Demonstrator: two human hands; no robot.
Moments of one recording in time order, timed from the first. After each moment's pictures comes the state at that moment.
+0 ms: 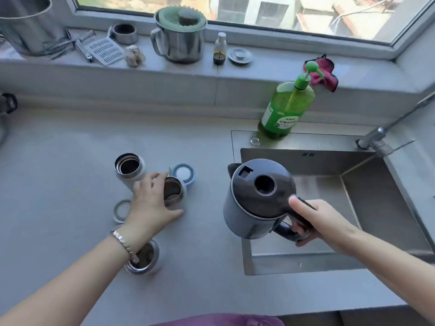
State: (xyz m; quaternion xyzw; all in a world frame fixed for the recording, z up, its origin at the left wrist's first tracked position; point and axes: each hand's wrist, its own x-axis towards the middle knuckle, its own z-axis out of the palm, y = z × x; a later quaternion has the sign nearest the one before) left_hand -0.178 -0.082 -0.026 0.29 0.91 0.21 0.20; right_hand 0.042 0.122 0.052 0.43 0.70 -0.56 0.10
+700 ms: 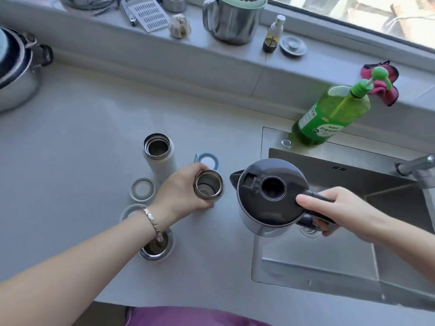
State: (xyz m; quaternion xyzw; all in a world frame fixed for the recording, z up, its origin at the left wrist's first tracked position) left_hand -0.188 -0.073 -0.036 0.27 0.85 0.36 0.27; right_hand -0.020 0.150 0.054 0.36 0.78 -0.45 0.23
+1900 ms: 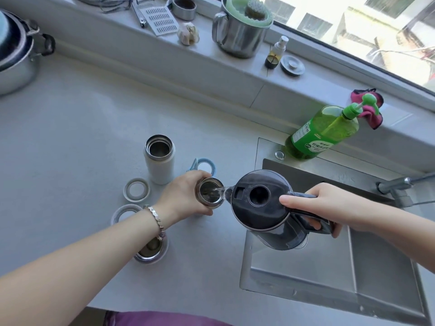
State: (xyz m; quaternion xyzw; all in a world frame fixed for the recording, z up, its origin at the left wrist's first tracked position) left_hand -0.191 -0.069 -0.047 0.27 0.84 0.37 0.30; right_hand -0.060 0.140 0.086 0.36 0.83 -0.27 0.34
